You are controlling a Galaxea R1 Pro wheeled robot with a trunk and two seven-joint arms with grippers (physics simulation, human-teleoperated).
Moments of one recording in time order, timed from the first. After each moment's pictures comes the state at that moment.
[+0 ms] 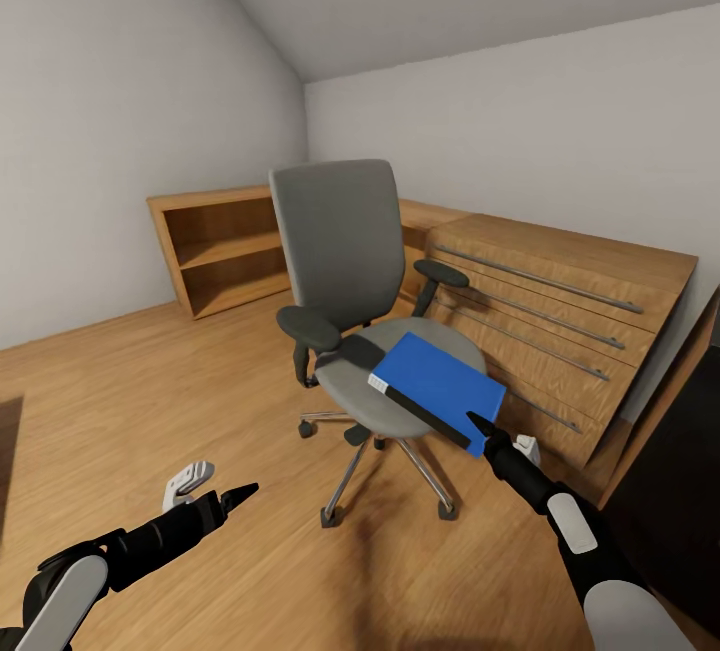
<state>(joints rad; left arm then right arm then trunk) -0.10 0.28 -0.02 -1.58 1.02 0.75 -0.01 -0.59 -0.05 -0.42 -0.65 -0.71 0.45 0.58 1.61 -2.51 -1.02</state>
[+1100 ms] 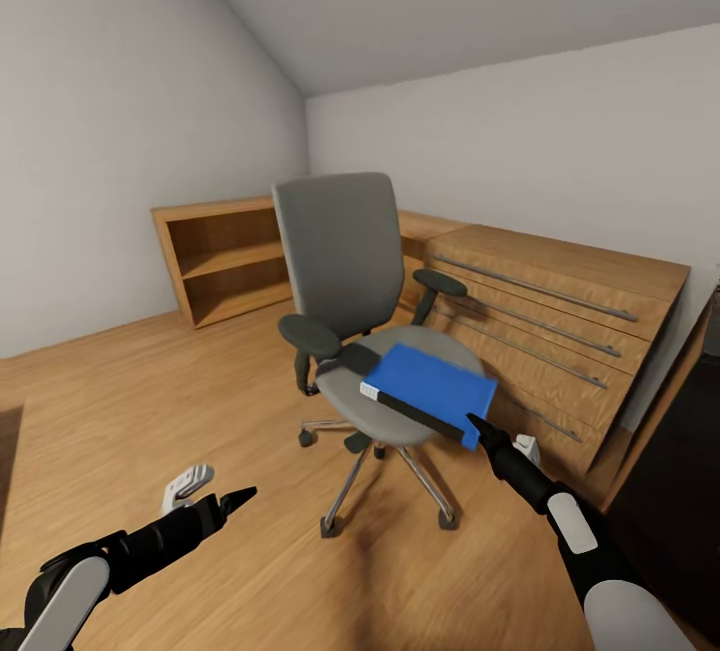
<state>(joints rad) -0.10 0.28 -0.02 -1.56 1.02 0.75 0.03 -0.59 -0.05 -0.42 -0.65 -0.71 0.45 0.58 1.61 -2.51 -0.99</state>
